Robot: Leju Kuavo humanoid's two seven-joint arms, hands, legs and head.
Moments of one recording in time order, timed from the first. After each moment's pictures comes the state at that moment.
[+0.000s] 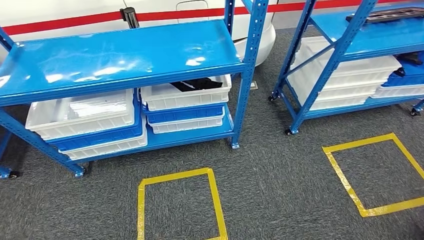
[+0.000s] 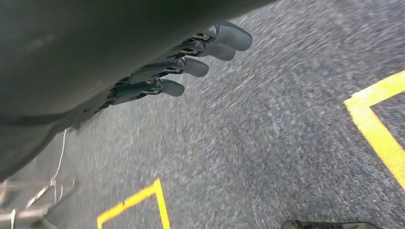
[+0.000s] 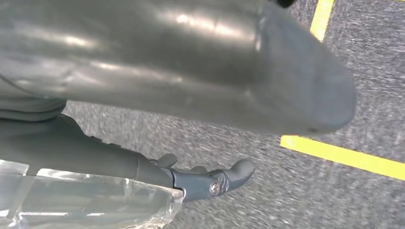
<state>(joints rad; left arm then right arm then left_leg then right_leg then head) -0.11 -0.26 1.06 -0.20 -1.38 0.30 0.02 -0.09 0.20 -0.84 -0.21 1.22 -0.16 -0.37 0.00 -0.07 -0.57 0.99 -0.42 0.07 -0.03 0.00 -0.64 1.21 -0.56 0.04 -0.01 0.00</state>
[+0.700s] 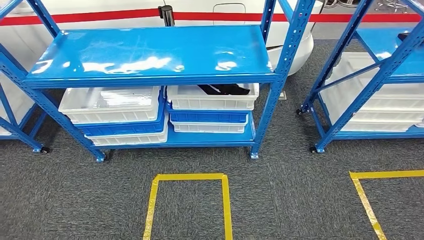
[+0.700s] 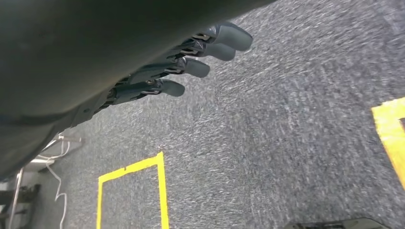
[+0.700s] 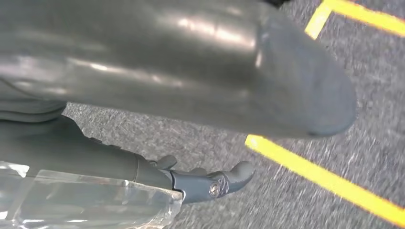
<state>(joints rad) -0.10 -0.25 1.06 -0.20 -1.39 0.31 0.02 -0.10 0.21 -0.82 -0.21 1.24 -0.16 -0.40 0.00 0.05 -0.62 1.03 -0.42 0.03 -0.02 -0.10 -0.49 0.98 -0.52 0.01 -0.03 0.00</state>
